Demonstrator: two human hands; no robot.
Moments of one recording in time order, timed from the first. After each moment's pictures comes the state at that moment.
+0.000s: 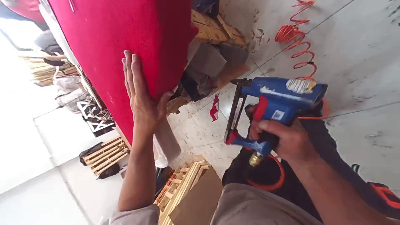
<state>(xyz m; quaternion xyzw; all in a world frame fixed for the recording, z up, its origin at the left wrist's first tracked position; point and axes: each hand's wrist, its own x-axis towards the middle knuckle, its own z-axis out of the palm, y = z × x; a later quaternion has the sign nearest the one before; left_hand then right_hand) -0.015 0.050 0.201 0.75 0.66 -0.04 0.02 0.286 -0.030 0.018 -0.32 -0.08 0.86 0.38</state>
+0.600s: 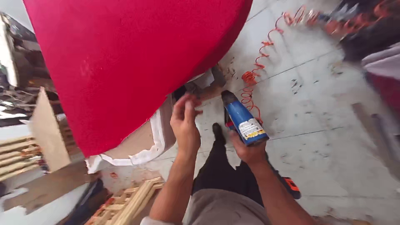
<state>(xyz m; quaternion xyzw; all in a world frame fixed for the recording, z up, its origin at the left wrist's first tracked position) 0.076 -0.060 0.165 0.26 0.70 0.58 0.32 0.242 -0.077 0.067 -0.45 -0.53 0.53 0.48</state>
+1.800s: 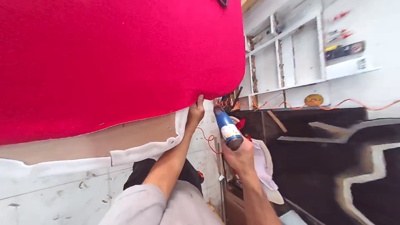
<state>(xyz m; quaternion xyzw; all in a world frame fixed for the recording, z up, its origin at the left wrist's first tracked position) 0.031 -0.018 0.135 0.21 0.64 0.68 0.29 0.187 -0.076 0.274 -0.48 -0.86 0.12 0.15</state>
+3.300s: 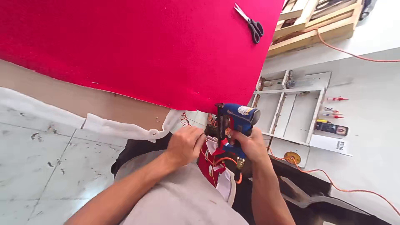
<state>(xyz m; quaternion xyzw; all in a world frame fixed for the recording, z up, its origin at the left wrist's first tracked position) 0.053 -0.108 0.216 0.37 0.73 0.54 0.20 0.155 0.089 0.335 -0.44 -0.77 0.46 -0.03</state>
